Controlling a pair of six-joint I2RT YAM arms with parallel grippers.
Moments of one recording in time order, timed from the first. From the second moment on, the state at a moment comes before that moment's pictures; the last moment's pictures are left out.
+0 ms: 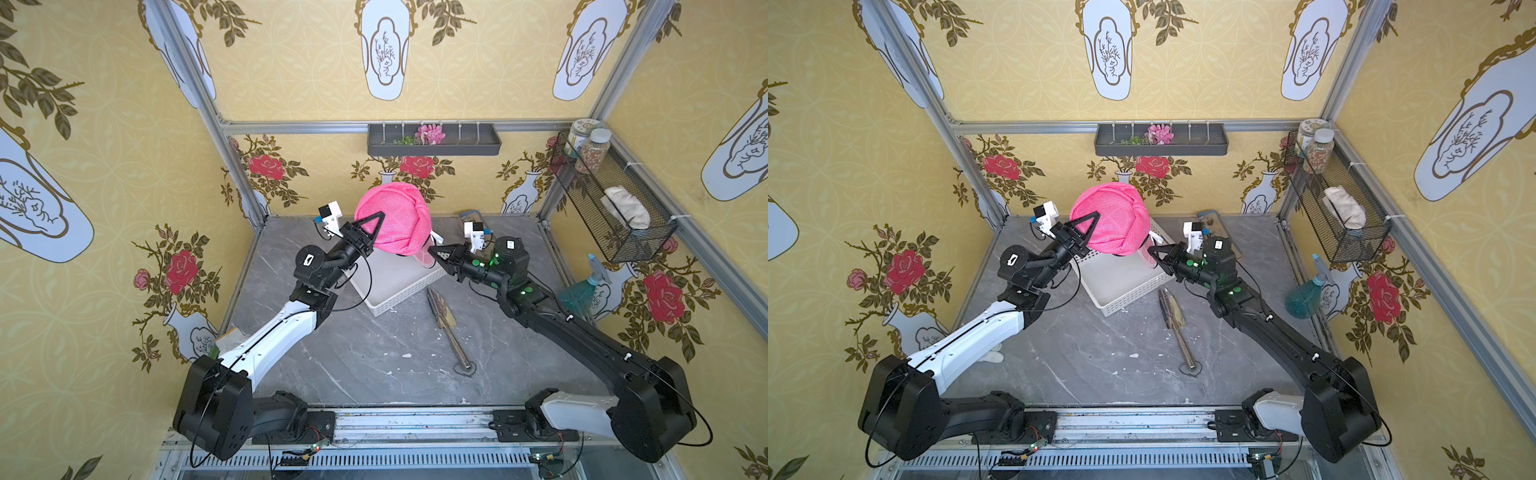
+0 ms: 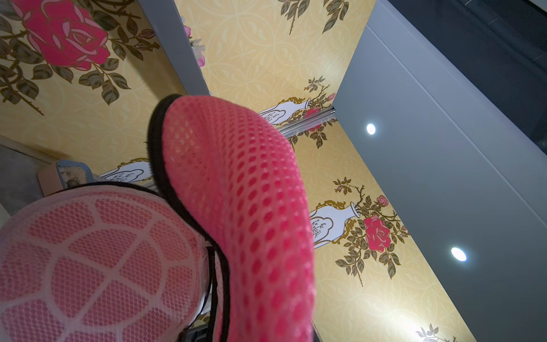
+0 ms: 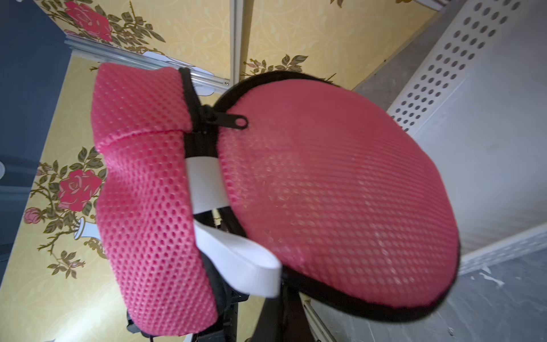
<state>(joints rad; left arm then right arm) -0.44 1.30 0.87 0.82 0.34 -1.41 0.44 1.24 0.91 0.20 -0.50 1.19</state>
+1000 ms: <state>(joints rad) -0.44 1.34 0.87 0.87 0.34 -1.50 0.42 1.35 1.04 0.31 -0.55 1.27</state>
